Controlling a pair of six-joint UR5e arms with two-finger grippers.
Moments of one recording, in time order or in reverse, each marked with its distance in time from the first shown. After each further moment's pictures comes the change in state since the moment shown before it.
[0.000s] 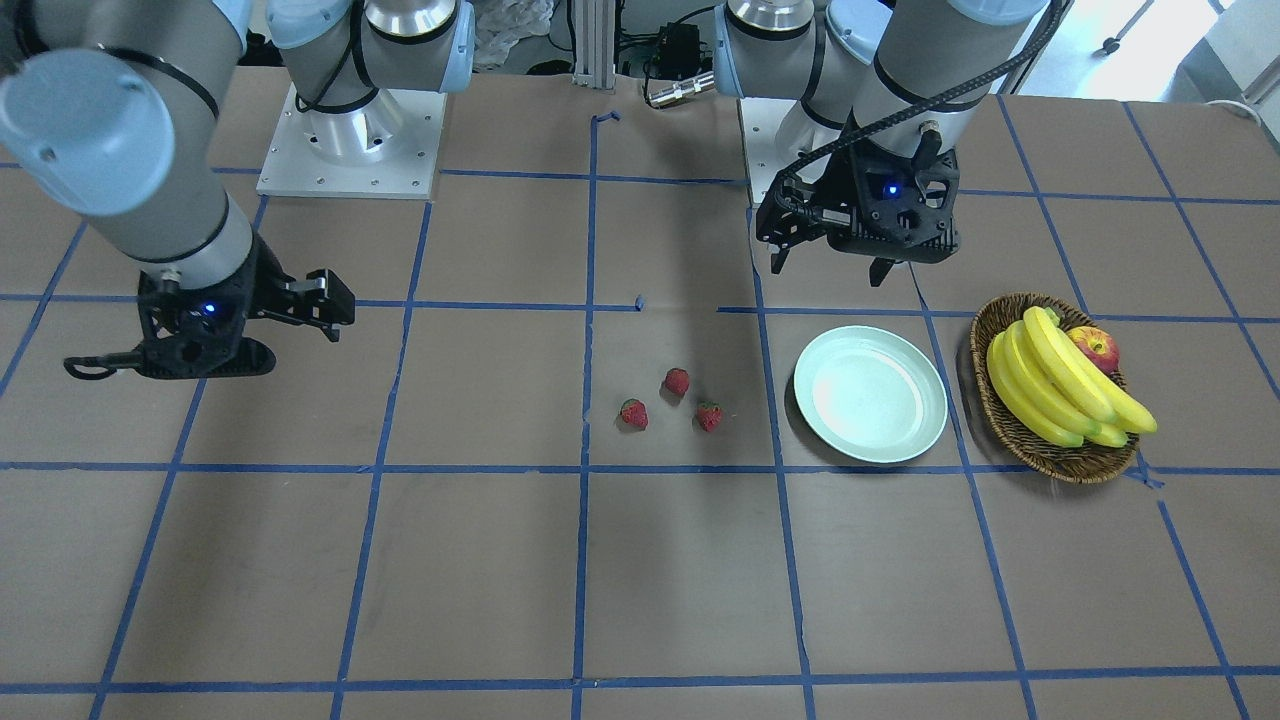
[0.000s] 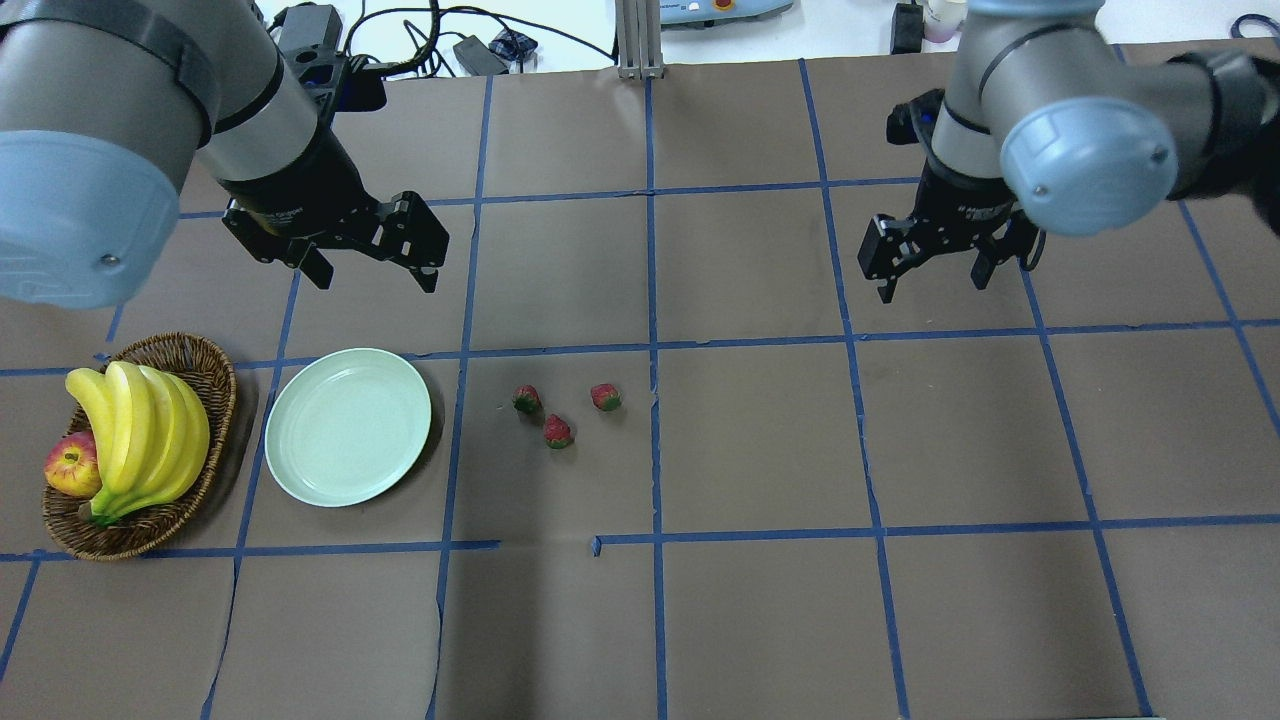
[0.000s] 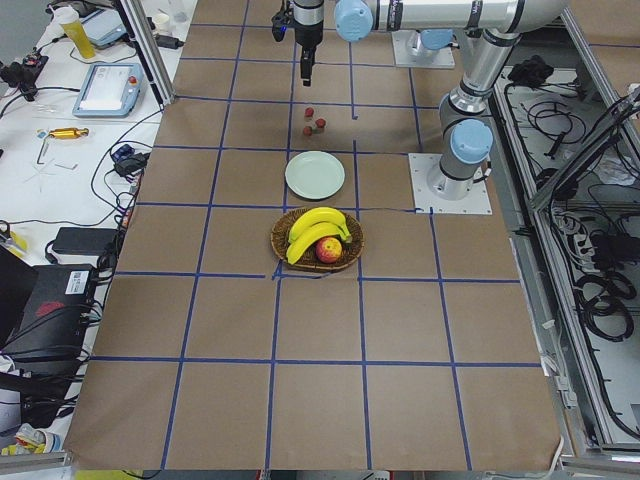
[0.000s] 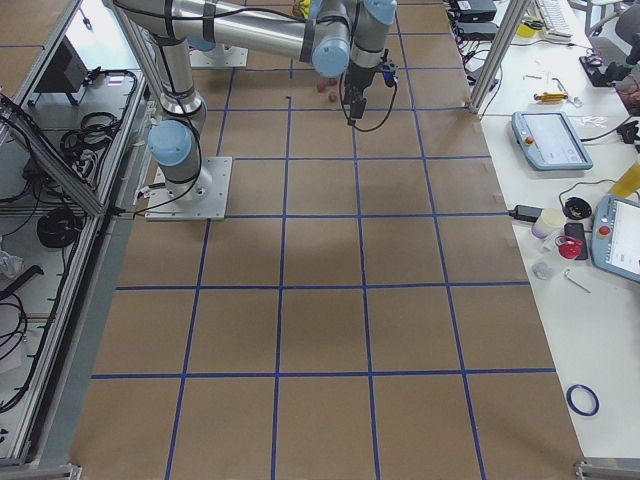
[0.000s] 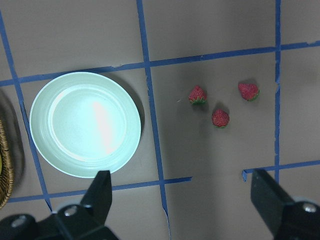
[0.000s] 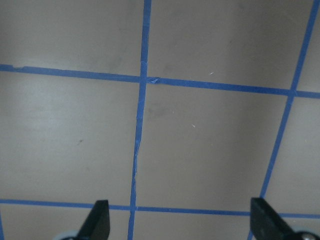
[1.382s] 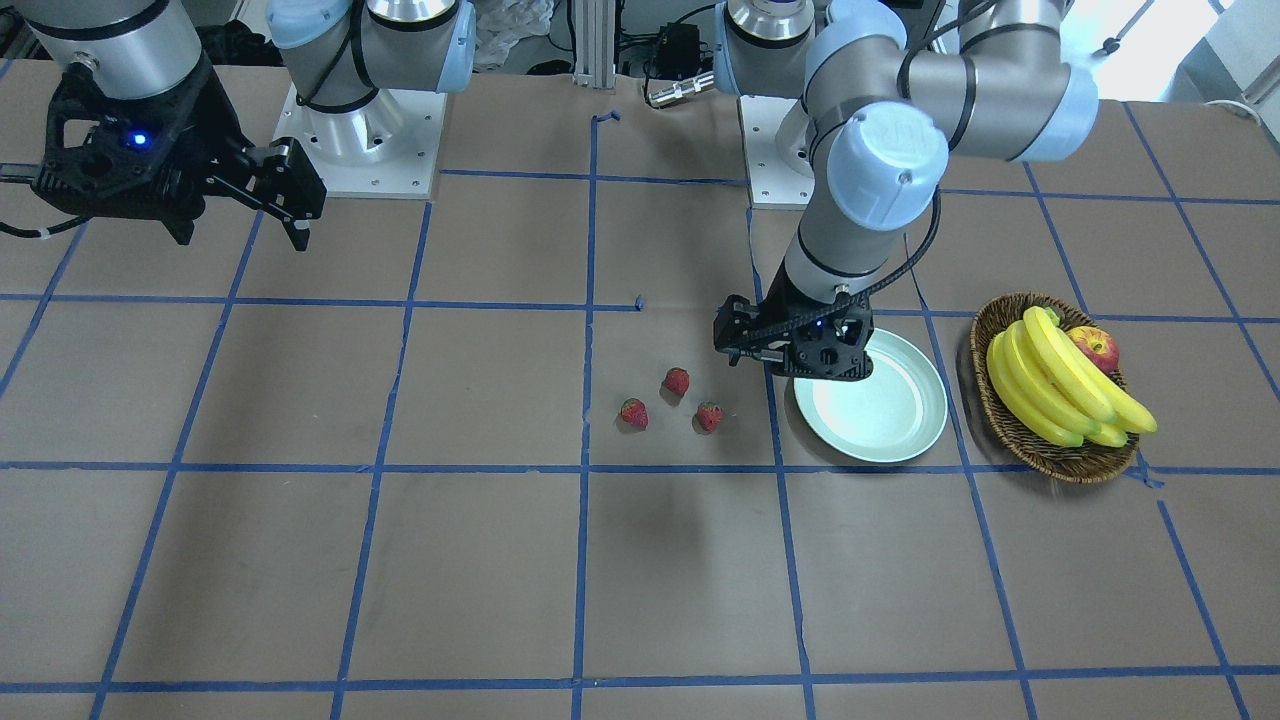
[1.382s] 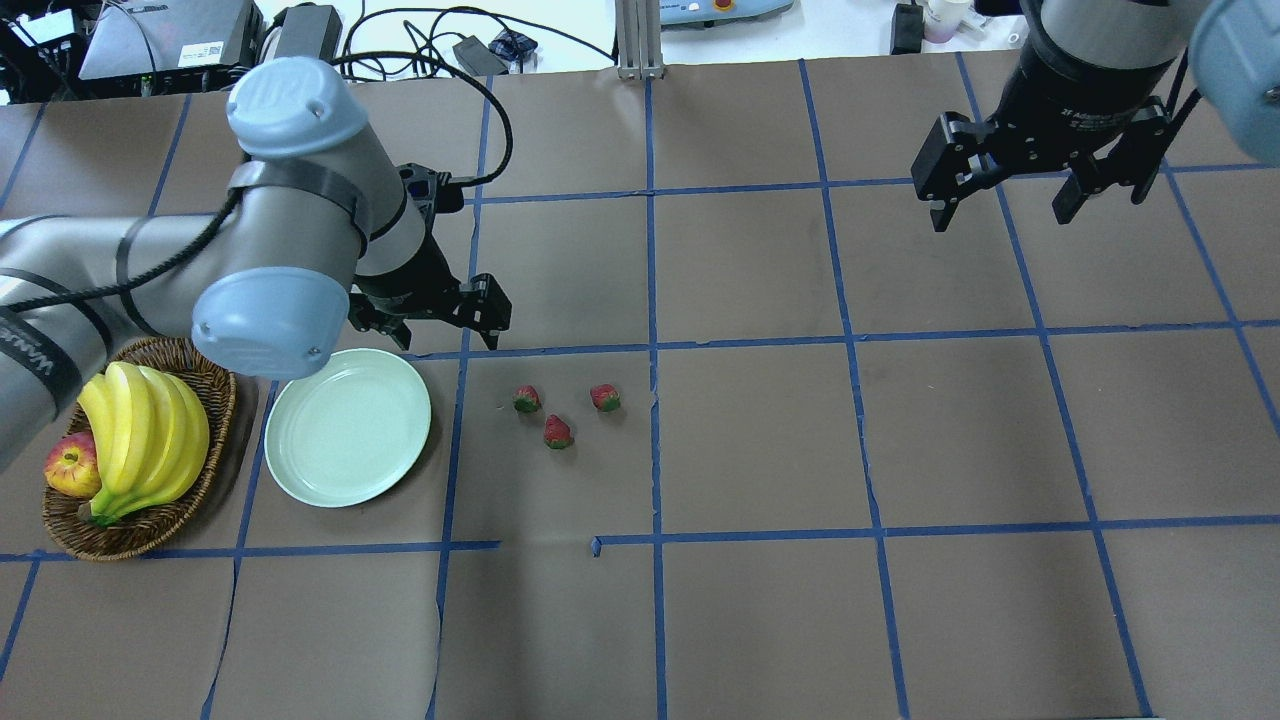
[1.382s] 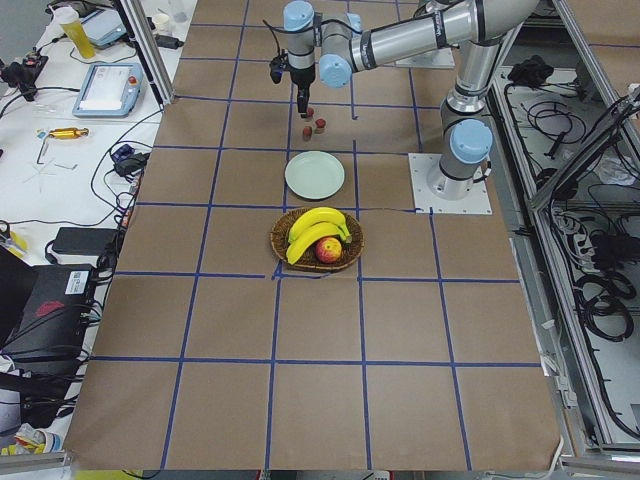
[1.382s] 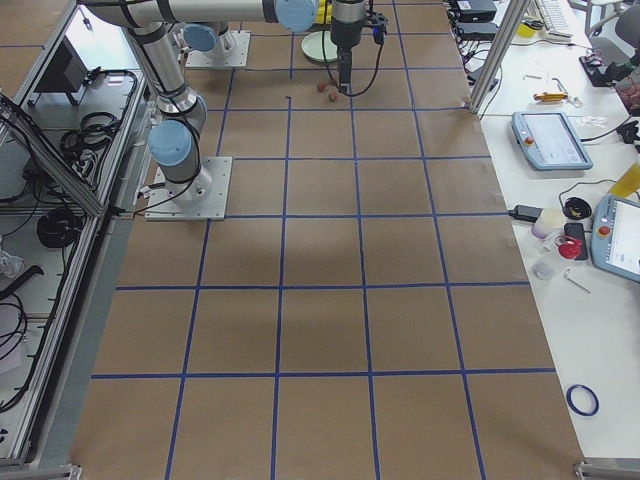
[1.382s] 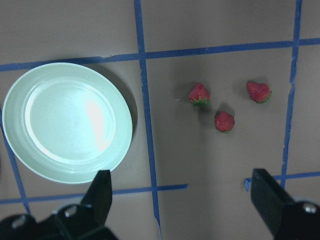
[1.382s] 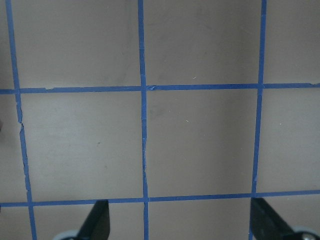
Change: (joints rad) left arm -0.033 -0.173 -0.240 0.393 0.002 -0.088; right arm -0.001 -0.148 -0.019 0.028 0.015 0.103
